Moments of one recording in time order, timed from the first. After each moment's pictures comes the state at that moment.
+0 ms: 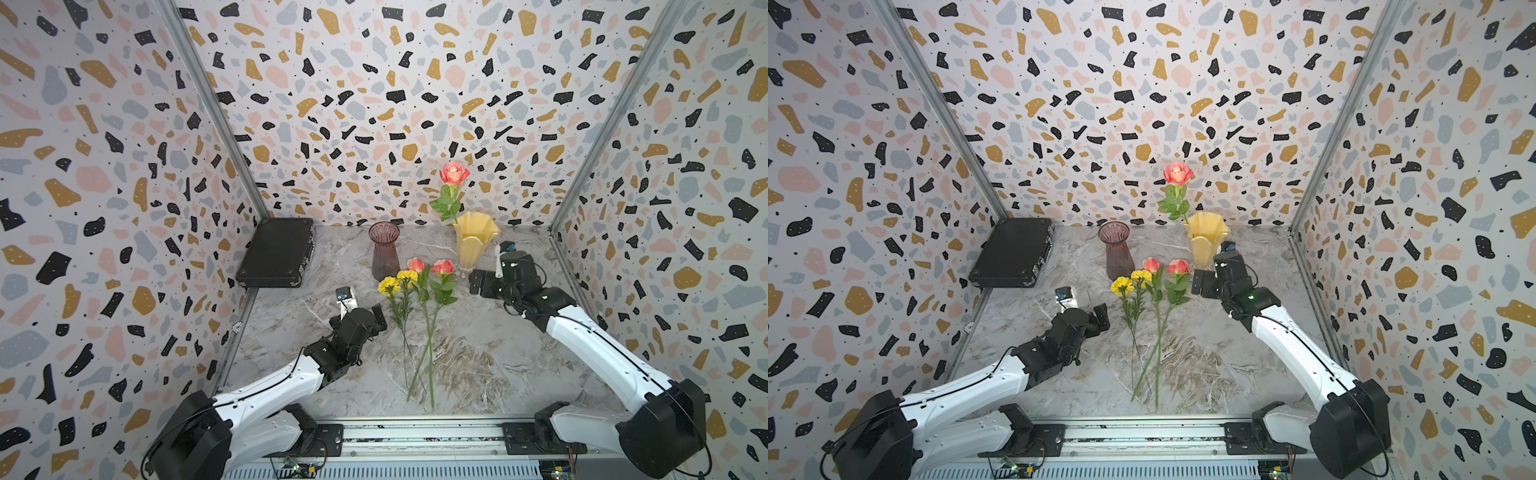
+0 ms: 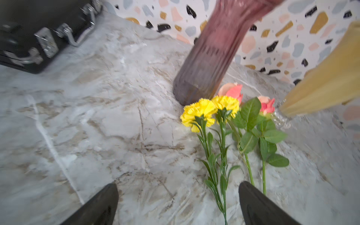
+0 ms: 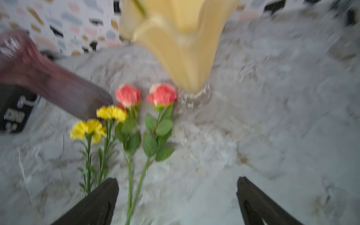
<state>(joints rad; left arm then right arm) -0.72 1.11 0.51 0.00 -0.45 -0.68 0.47 1.24 0.96 -0.49 0.09 0.44</state>
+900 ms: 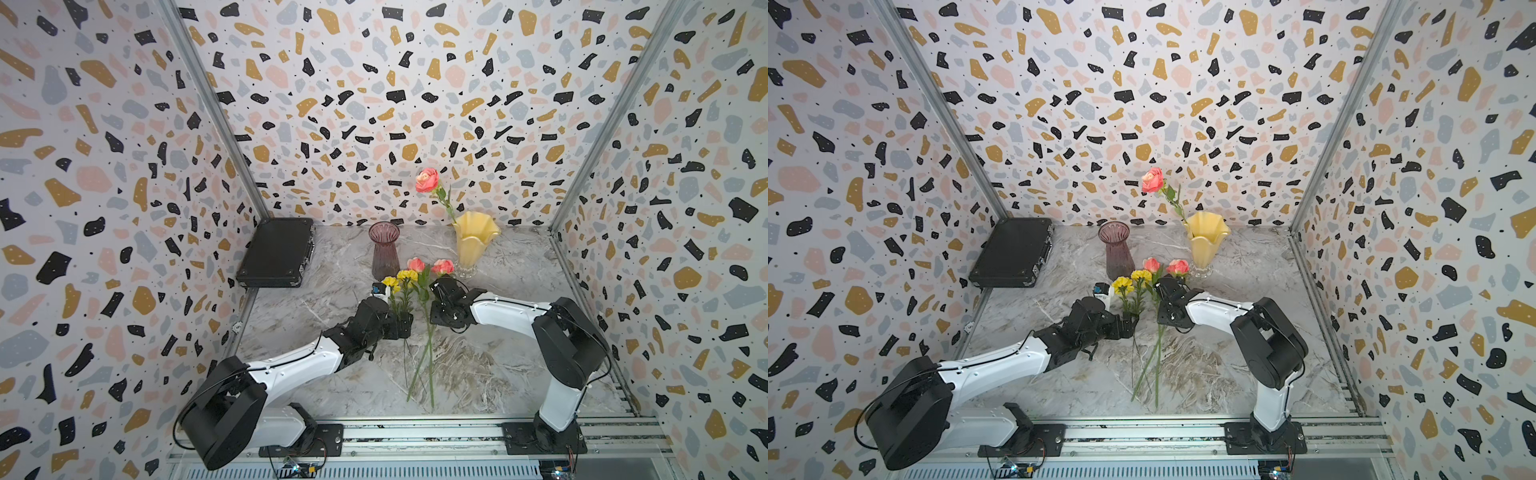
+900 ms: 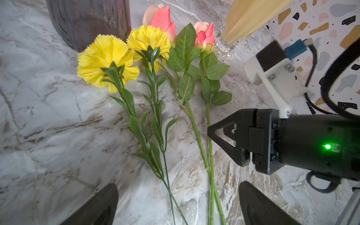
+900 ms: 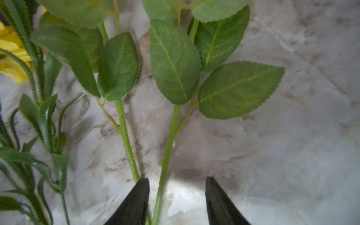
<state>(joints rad) -0.72 1.31 0.62 0.04 -0.05 -0.58 0.70 1.83 1.11 -0.41 0.10 0.78</state>
